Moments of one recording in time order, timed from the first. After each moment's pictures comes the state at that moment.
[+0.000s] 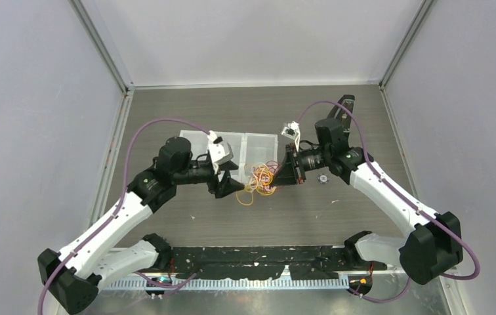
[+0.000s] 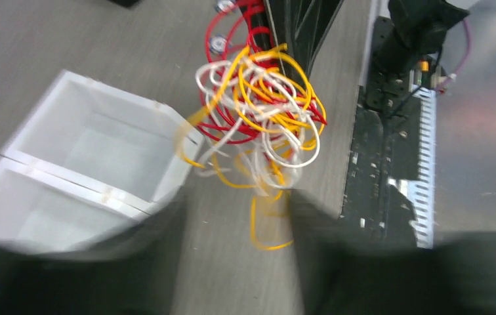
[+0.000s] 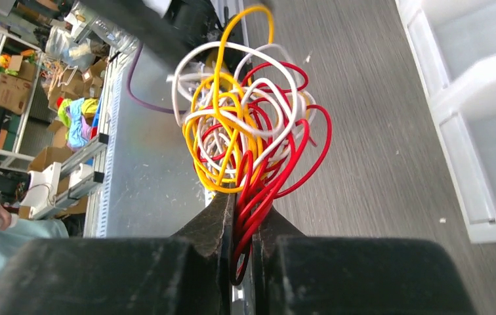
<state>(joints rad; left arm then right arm) -0.63 0.96 0.87 -0.32 0.66 0.17 0.45 1.21 0.93 -0.35 -1.12 0.06</state>
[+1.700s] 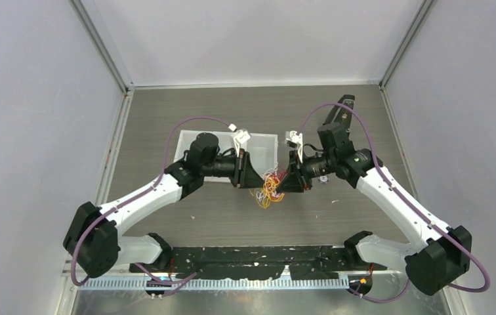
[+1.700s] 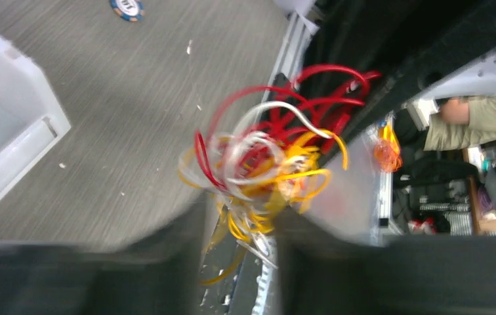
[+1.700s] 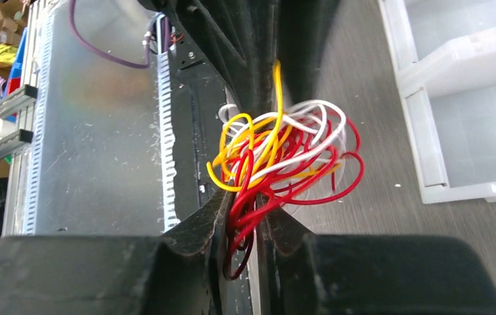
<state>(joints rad) -0.68 1.25 0.81 0.05 0.73 -0.54 0.47 1.12 0.97 -0.63 -1.01 -0.24</state>
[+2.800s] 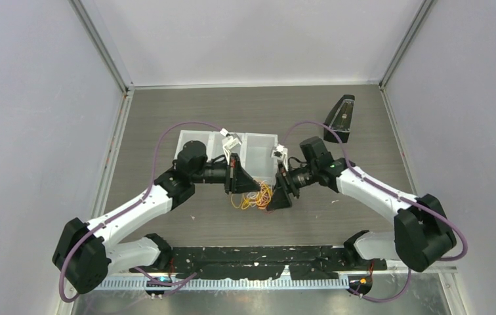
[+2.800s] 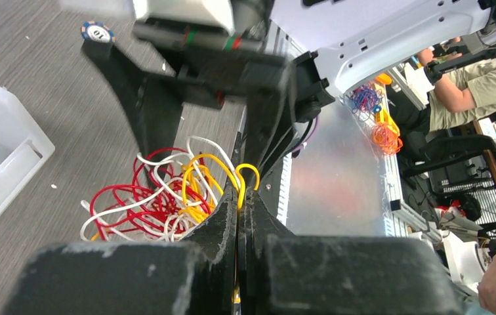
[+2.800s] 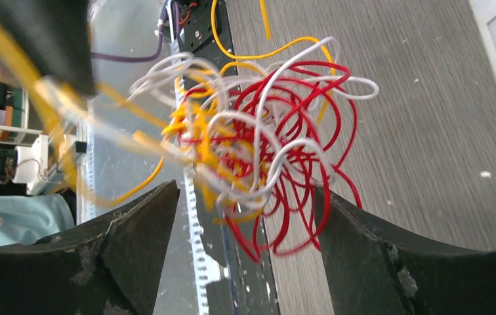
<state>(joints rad) -0.67 1.12 0.69 0.19 0.81 -0.51 0.51 1.27 0.76 -0.37 -1.04 -0.04</state>
